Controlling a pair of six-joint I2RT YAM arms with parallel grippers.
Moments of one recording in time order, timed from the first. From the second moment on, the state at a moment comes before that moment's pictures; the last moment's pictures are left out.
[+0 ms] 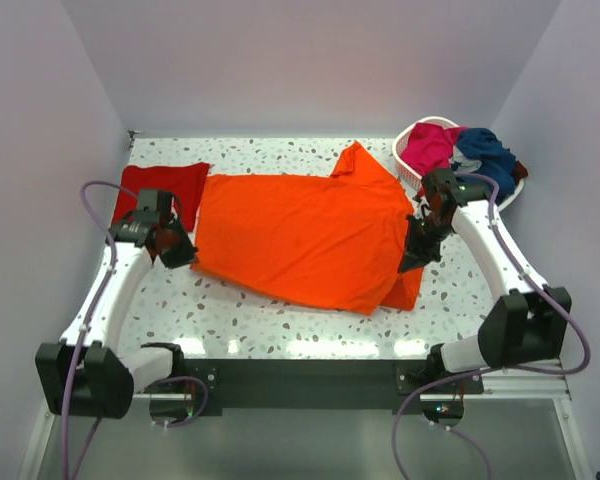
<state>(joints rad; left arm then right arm) -0.05 1.11 0.95 -0.92 0.03 -0.54 0.14 1.39 1.25 -1.29 -0.23 0.39</state>
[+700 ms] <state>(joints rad) 0.00 1.66 1.33 -0.76 0.02 -0.46 0.08 2.01 1.75 -1.13 -0.21 0.39</state>
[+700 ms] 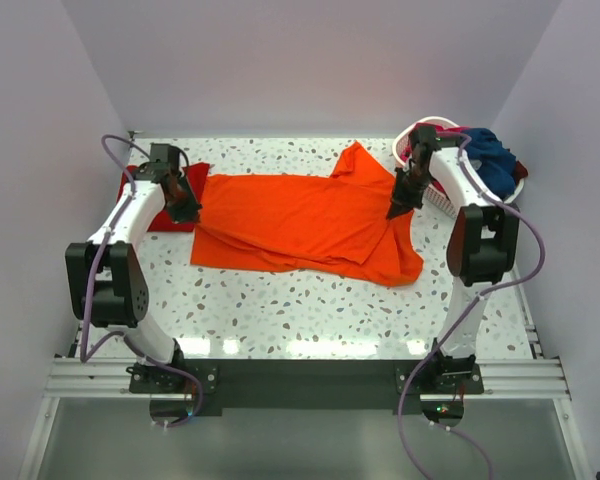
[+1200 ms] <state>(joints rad) 0.04 1.75 1.33 -0.71 0.05 -0.44 0.08 2.17 1.93 -1.16 -0.15 0.38</state>
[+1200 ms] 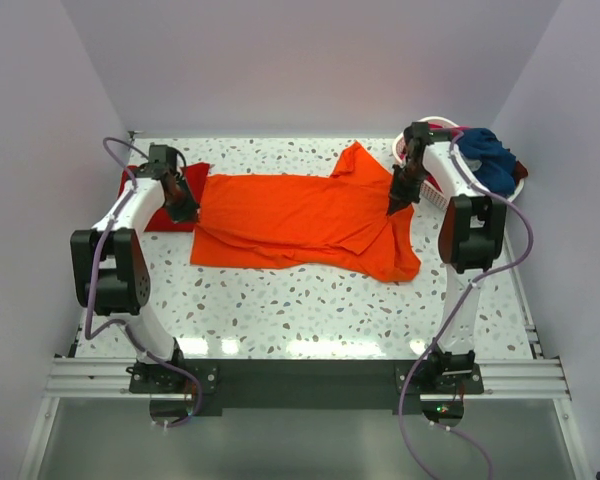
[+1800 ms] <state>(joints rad) 0.04 1.67 1.21 -0.62 0.07 -0.38 0.08 2.10 1.82 -1.11 -0.18 0.35</state>
